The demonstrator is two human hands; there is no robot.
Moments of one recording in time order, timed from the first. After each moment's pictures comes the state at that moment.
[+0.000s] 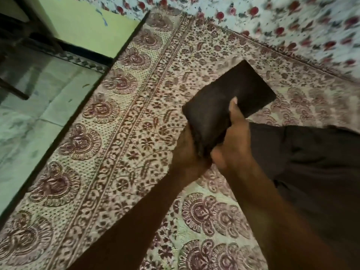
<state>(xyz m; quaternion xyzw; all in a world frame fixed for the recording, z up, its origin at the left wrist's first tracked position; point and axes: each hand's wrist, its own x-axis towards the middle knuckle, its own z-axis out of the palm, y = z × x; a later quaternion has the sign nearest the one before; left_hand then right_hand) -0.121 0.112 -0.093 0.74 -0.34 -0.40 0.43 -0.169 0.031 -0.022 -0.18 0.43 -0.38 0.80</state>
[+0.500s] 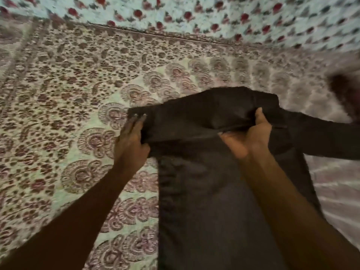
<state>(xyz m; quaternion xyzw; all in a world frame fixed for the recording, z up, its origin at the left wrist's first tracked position) -0.316 -0.005 -0.081 0.77 -0.52 -0.25 0.28 -0.564 -0.098 0.004 -0.01 0.44 -0.57 0.69</state>
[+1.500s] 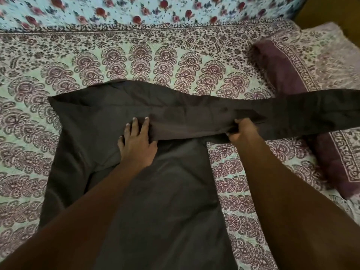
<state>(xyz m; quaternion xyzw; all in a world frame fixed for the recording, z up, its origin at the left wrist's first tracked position) -0.688 -0.145 -0.117 0.78 -0.57 -0.25 0.07 -0.987 -0.266 -0.143 0.01 0.65 -0.53 0.55</state>
